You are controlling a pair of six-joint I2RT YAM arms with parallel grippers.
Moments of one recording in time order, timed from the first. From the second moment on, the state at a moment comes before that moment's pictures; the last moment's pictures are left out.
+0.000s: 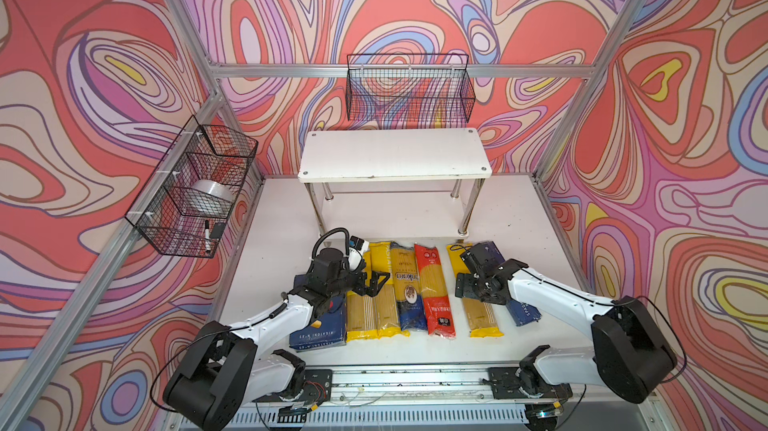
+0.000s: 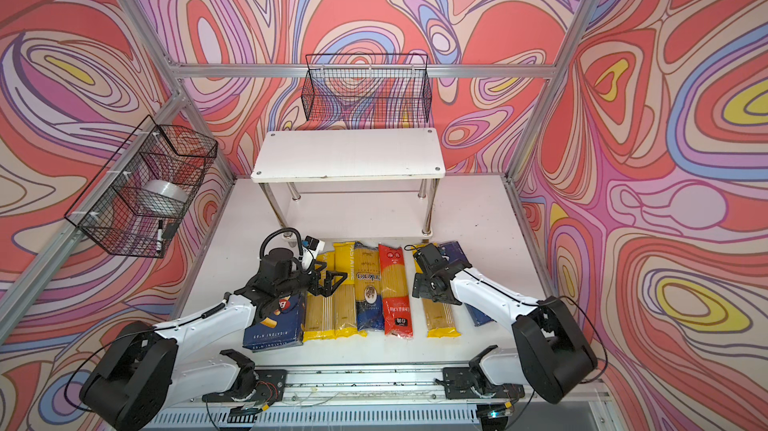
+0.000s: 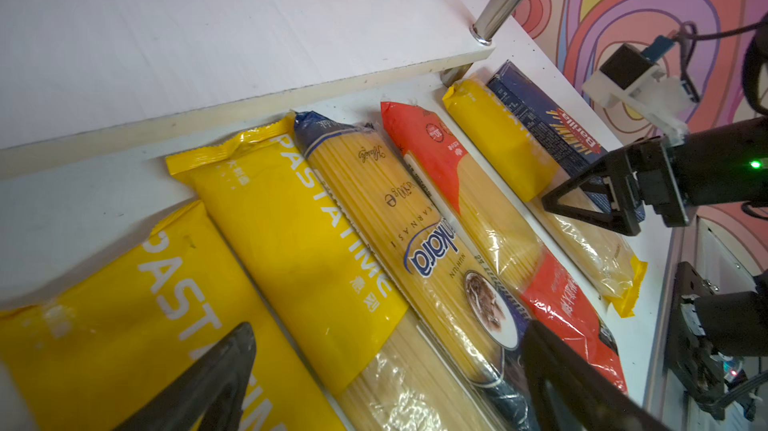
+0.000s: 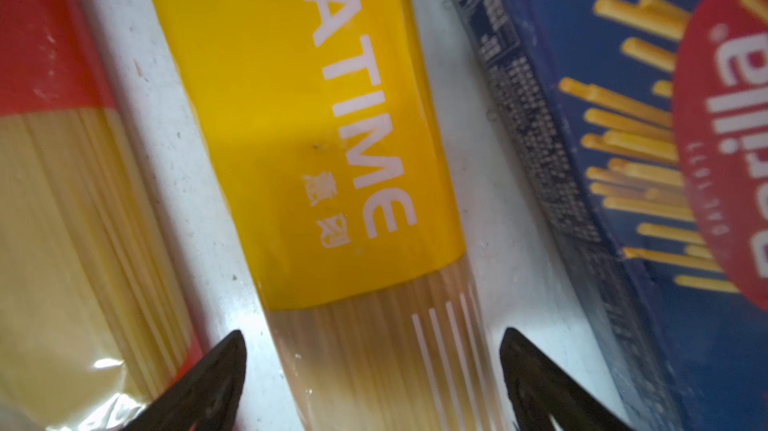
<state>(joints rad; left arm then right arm) -0.45 1.22 0.42 0.25 0.41 -0.26 0.51 1.36 0.72 -0.66 0.16 0.68</state>
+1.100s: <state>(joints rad) -0.45 1.12 0.39 0.23 0.31 -0.24 0.51 1.48 0.74 -0.59 0.10 0.60</state>
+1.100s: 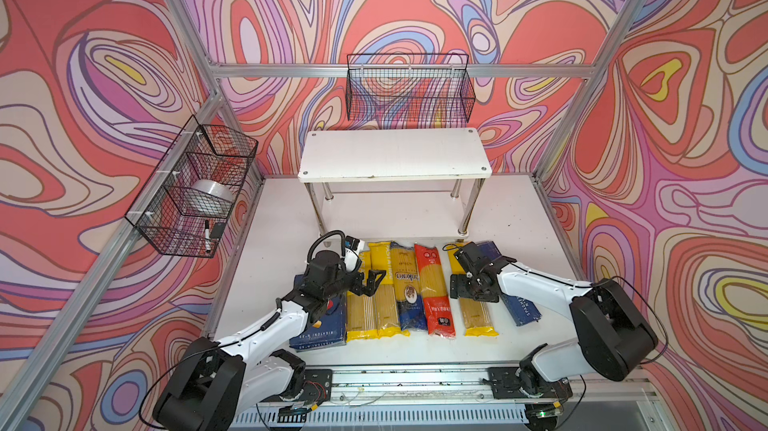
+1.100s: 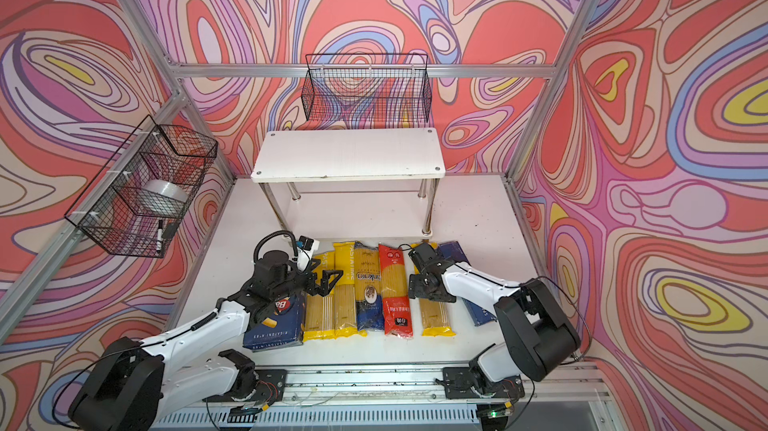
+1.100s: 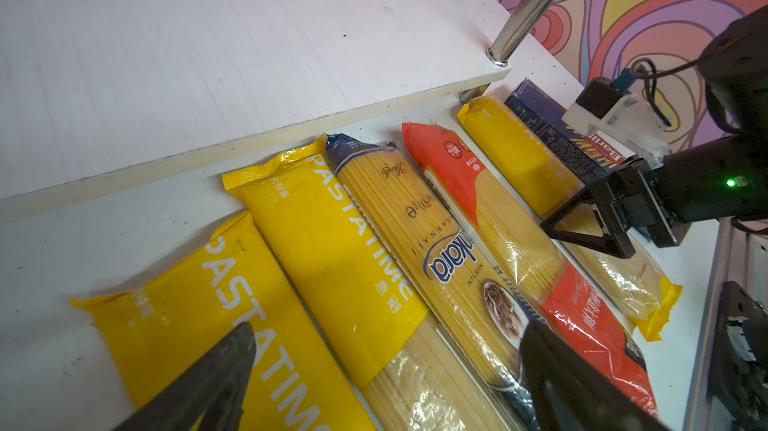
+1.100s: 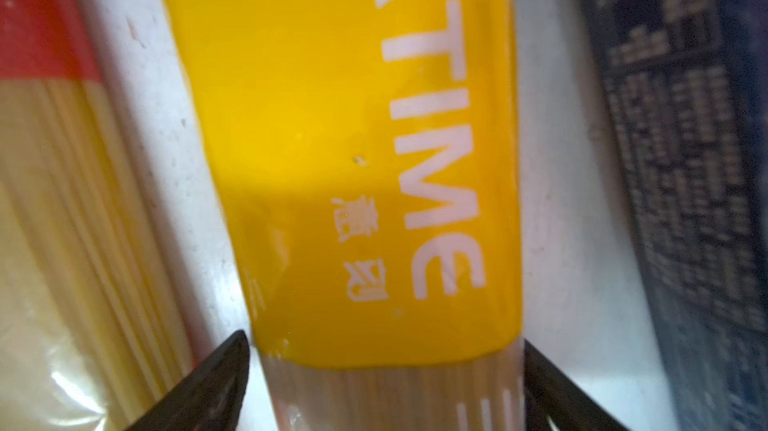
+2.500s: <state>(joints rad) -0.45 1.17 0.40 0.21 0.36 -0.31 0.79 1.37 0.61 -0.54 0.31 0.87</state>
